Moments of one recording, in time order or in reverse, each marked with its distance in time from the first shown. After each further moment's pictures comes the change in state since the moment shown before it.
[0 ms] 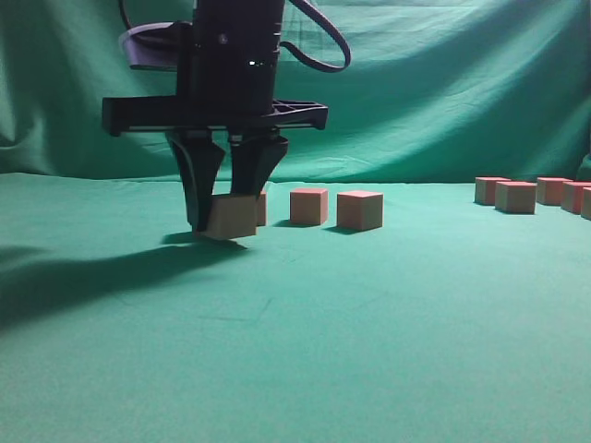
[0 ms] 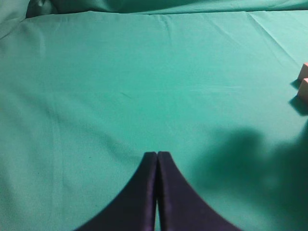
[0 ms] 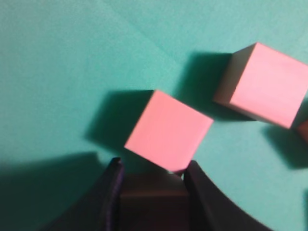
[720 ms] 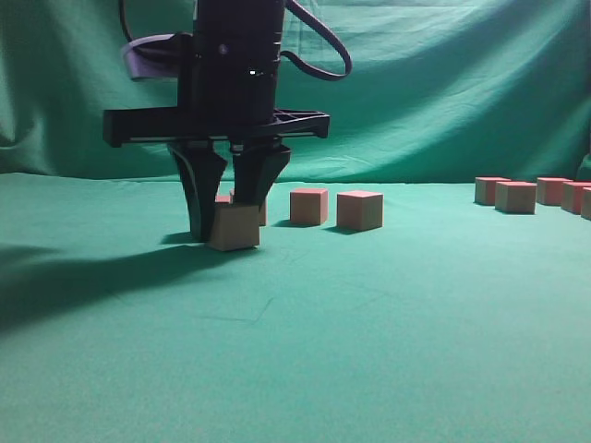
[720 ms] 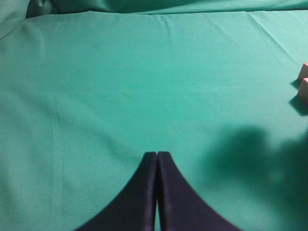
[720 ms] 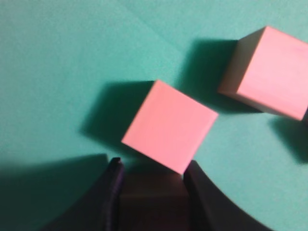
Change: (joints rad) left arm 0.000 0.000 0.000 0.000 0.000 0.000; right arm 0.000 0.015 -0.002 -0.002 0.016 0.009
